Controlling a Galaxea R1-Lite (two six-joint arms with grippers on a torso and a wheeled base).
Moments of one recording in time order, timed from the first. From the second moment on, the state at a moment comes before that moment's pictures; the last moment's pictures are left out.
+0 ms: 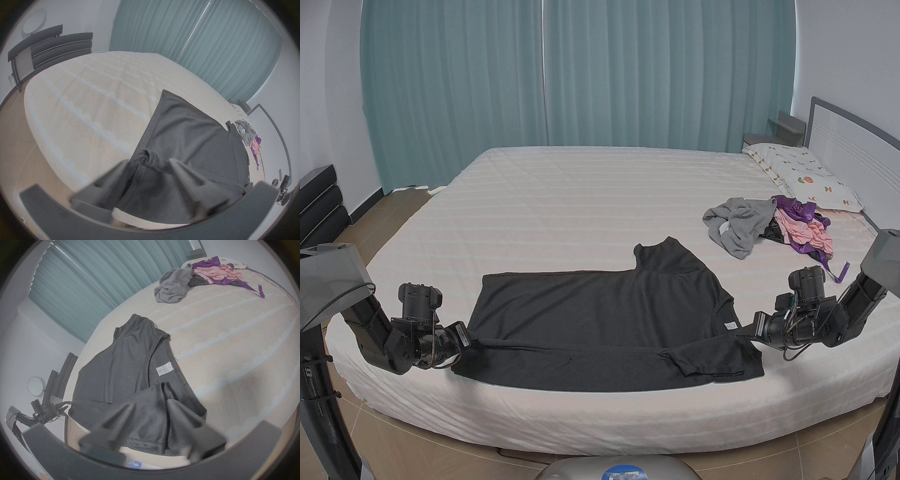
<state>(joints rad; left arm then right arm) -0.05 2.15 -0.65 -0.72 0.02 -0.54 0.08 2.14 -0.76 -0.58 0.28 0.43</state>
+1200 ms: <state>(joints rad) 0.01 1.96 -0.46 -0.72 -0.16 -0.83 -0.08 2.02 -0.38 -0.99 0.58 0.63</state>
